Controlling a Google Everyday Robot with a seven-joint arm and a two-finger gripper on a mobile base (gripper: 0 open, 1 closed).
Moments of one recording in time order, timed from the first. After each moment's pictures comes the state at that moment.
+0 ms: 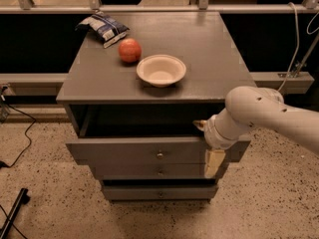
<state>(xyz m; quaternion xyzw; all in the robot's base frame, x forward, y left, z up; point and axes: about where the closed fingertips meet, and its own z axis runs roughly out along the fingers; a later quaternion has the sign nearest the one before) 0.541 -0.143 0.649 -0.74 0.65 0.03 0.20</state>
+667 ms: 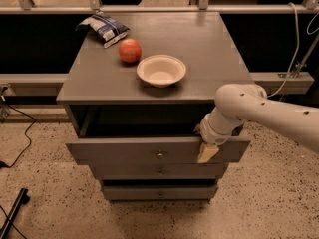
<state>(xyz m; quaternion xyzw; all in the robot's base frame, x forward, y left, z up) 0.566 -0.148 0.609 -0.75 0.64 0.04 0.14</state>
